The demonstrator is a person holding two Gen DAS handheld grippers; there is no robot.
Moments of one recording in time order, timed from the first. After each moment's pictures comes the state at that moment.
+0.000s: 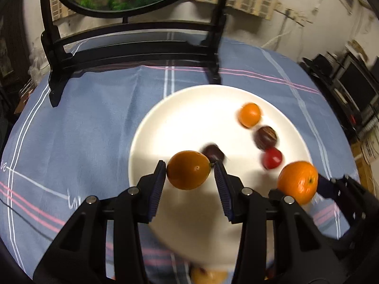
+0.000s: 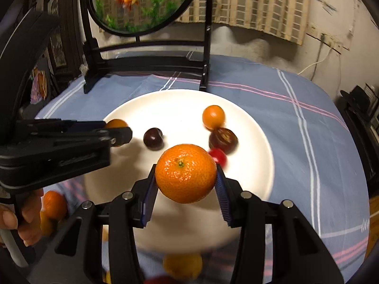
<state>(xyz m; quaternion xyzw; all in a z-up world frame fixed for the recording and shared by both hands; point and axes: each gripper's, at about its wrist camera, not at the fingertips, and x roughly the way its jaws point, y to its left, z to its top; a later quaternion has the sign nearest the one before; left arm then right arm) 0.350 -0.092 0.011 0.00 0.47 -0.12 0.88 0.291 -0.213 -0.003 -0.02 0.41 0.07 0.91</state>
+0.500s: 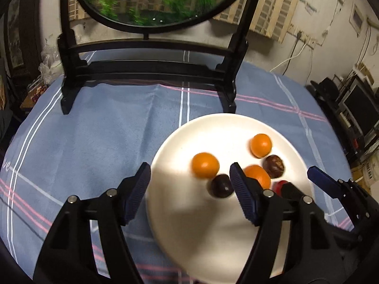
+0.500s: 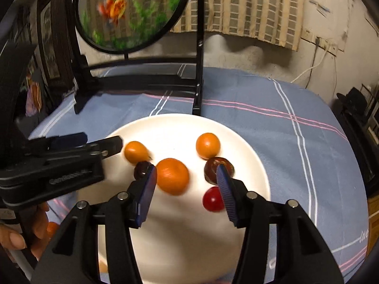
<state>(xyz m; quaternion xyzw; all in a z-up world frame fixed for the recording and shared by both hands) 0.355 -0.072 0.033 -0.05 0.43 -0.10 0.90 0.296 -0.227 0.029 0.01 0.38 0.05 0.92</state>
